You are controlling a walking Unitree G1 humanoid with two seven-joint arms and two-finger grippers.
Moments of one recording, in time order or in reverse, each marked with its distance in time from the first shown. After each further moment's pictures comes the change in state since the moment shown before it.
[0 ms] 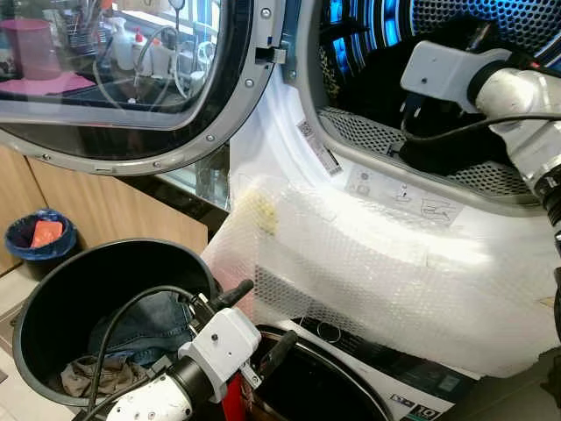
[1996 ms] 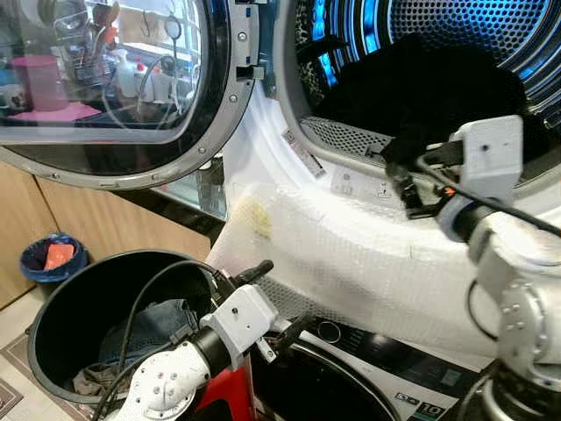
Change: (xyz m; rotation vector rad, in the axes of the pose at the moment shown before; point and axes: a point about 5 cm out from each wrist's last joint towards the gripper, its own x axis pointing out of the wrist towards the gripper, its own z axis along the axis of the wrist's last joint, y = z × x) left arm 0.032 0.009 0.003 0.025 -0.080 -0.068; right arm -0.110 0.124 0.025 1.111 0.169 0.004
